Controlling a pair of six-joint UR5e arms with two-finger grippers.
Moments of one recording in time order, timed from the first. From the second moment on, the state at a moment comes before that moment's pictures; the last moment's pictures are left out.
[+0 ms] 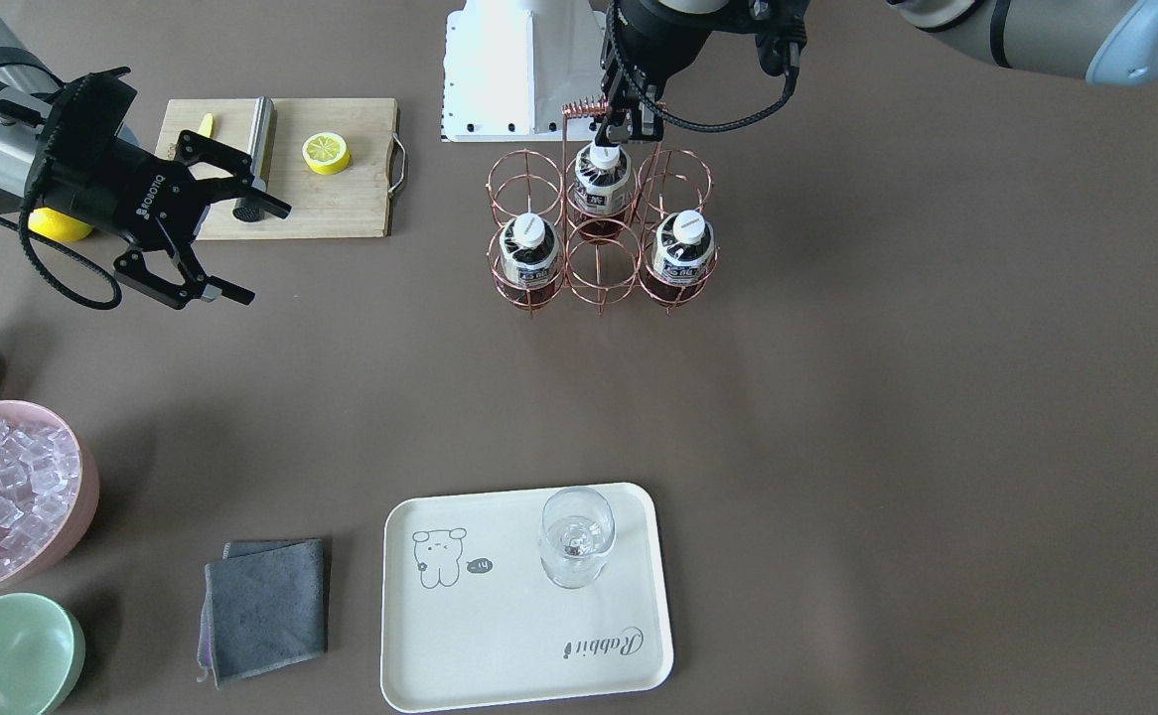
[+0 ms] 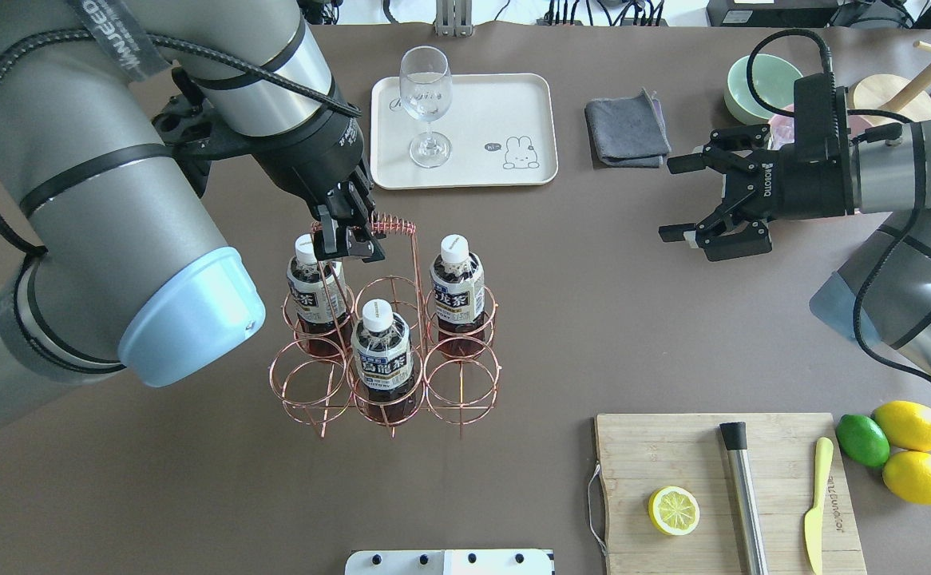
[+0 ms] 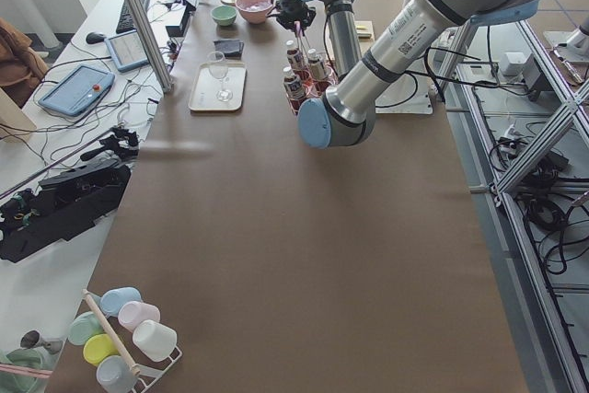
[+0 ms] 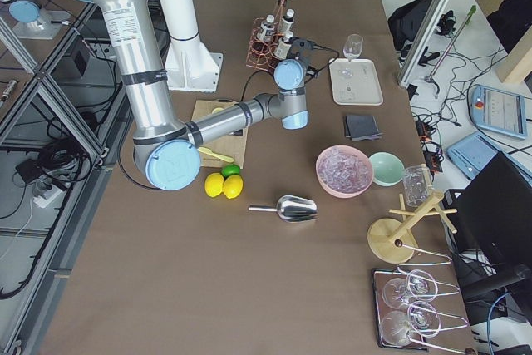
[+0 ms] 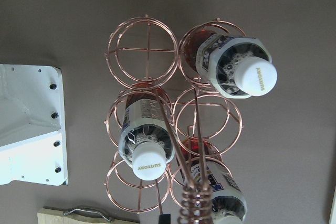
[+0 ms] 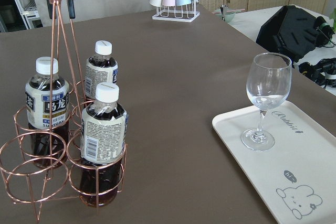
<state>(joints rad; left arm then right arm) -0.76 -2.45 -1.96 -1.09 -2.30 -2.70 0.93 -1.32 1.64 -0.11 2.30 0.37</state>
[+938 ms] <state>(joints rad) -0.65 -2.47 -1.92 -1.18 -2.18 -2.79 0.93 -1.31 1.56 0.04 2.27 0.43</state>
